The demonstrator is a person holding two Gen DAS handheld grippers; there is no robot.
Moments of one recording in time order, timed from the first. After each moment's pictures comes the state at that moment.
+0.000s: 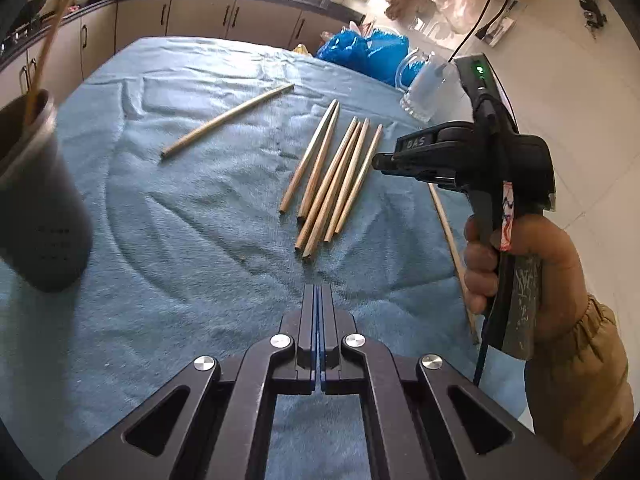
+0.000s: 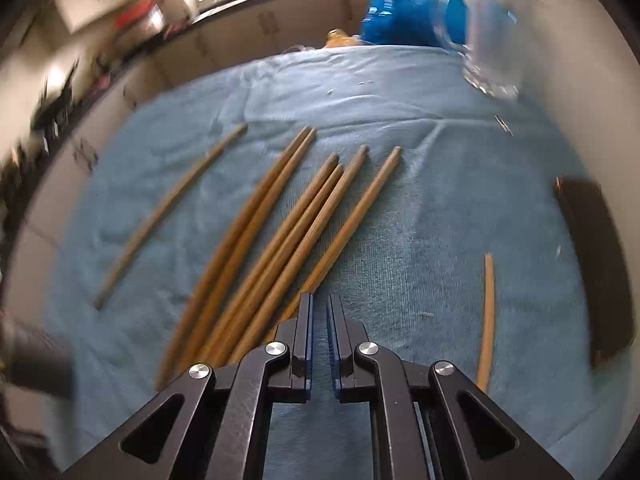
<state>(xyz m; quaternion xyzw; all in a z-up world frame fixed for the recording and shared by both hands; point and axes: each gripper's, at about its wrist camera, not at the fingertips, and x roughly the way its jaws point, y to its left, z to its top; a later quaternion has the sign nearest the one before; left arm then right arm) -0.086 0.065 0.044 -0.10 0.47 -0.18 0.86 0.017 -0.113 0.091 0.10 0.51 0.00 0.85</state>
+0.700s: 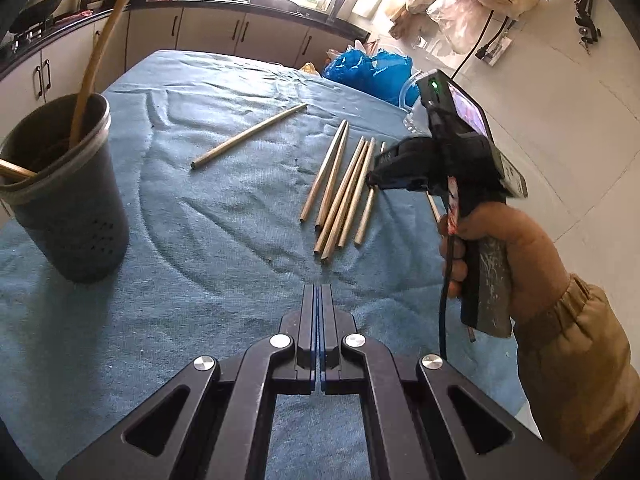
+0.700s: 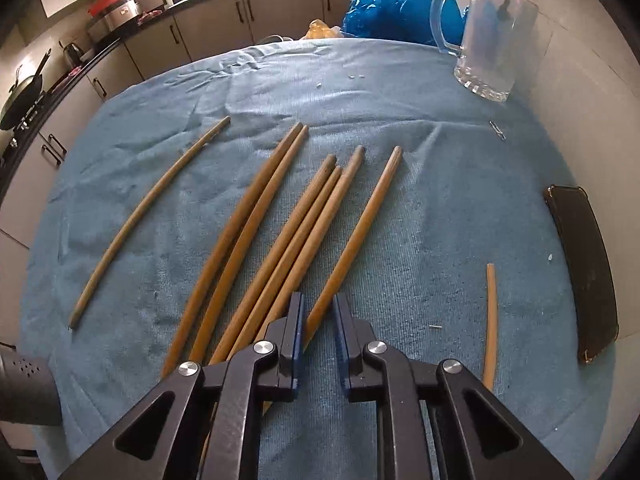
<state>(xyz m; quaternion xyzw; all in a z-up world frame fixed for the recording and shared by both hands) -0.097 0.086 0.052 -0.11 0.45 -0.17 0.87 0.036 -0.090 0.092 0.05 0.54 -0.05 0.84</state>
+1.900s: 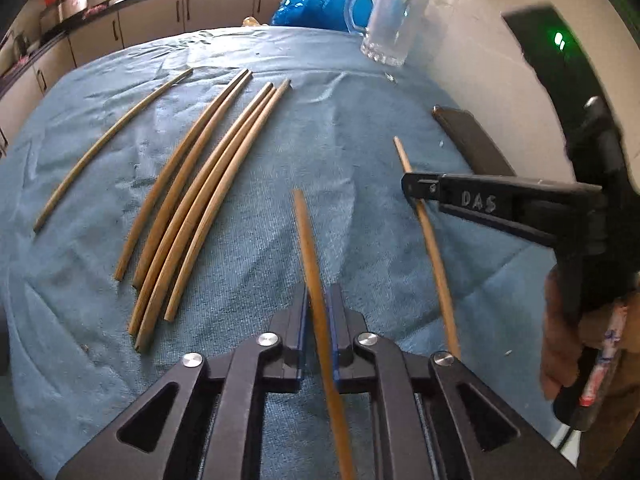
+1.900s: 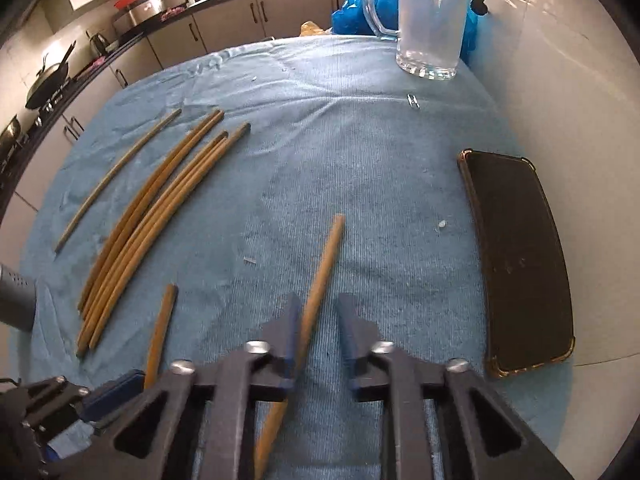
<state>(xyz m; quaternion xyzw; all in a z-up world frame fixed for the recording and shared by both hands) -0.026 -0.080 0.012 0.02 0.51 -0.18 0.84 -0.020 -0.205 0.089 0.04 0.53 0.01 0.85</state>
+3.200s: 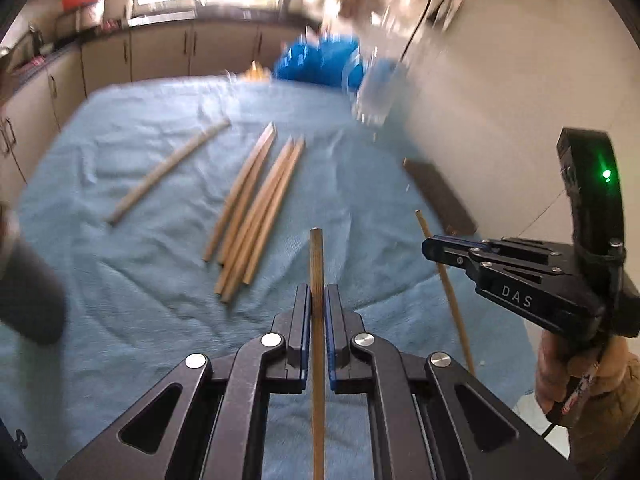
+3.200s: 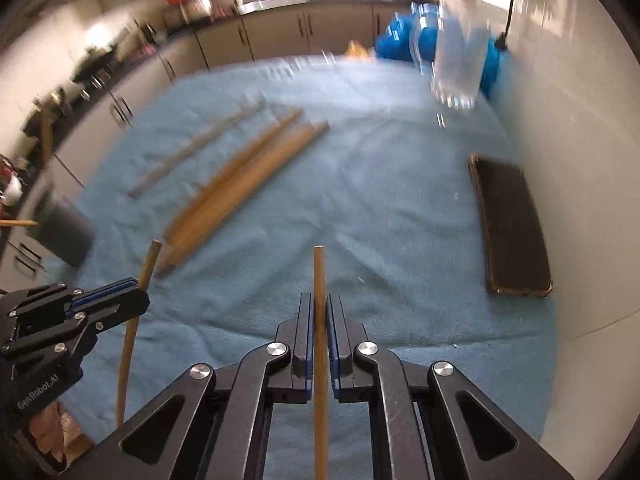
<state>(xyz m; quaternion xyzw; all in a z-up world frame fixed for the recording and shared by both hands) -0.088 0.000 0.086 -0.05 0.43 -0.22 0.87 -0.110 -0.155 0.142 0.01 0.49 0.07 0.87</state>
